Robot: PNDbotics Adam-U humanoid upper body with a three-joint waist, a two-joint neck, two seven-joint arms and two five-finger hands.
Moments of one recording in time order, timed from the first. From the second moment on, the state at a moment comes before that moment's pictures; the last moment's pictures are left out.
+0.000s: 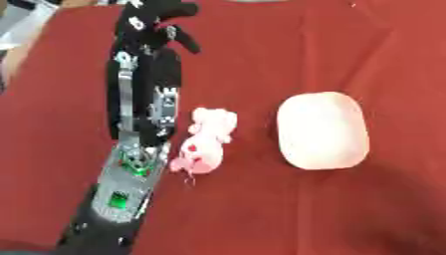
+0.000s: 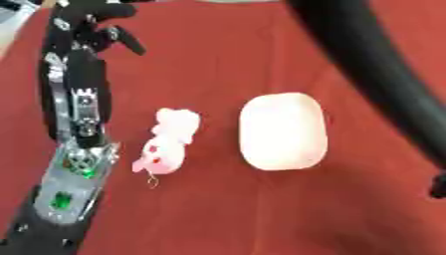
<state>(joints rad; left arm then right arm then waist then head) -0.41 0.25 -0.06 -1.98 -0.36 -0.47 0.44 -0.14 -0.26 0.10 -1.99 0.28 -0.90 -0.11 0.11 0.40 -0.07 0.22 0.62</state>
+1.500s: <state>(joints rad) -0.48 0.65 -0.08 -1.88 -0.55 -0.34 -0.16 -0.11 -0.24 0.09 -1.99 0.30 -0.84 -0.08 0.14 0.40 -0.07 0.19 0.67</state>
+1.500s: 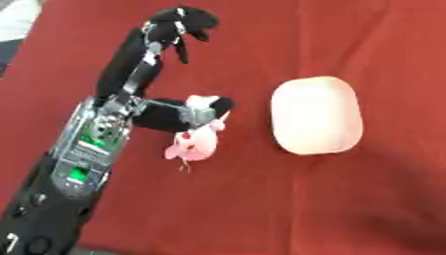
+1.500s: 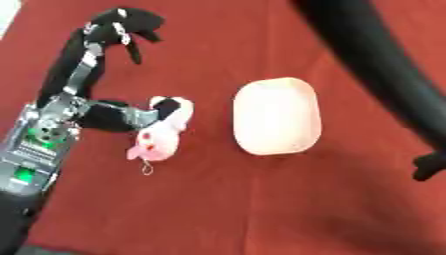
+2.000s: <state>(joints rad) -0.66 0.81 -0.14 -1.73 -0.57 -0.36 -0.59 -0.11 -0.24 0.09 -1.99 0.30 -0.83 -0.07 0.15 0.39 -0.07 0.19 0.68</state>
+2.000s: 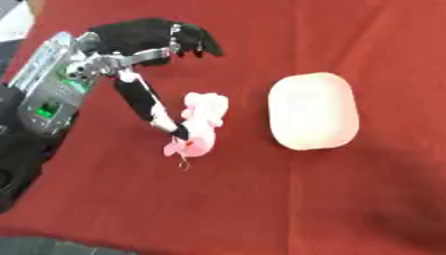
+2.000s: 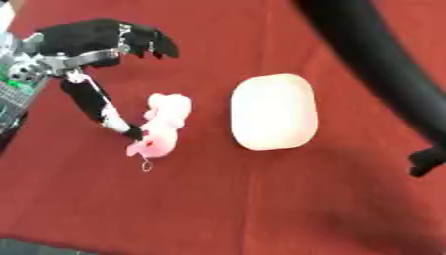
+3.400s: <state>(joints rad) -0.66 0.76 -0.26 -1.73 -0.65 -0.27 -0.83 -0.11 -0.24 0.10 -1.99 0.27 -0.82 -0.03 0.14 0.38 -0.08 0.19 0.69</state>
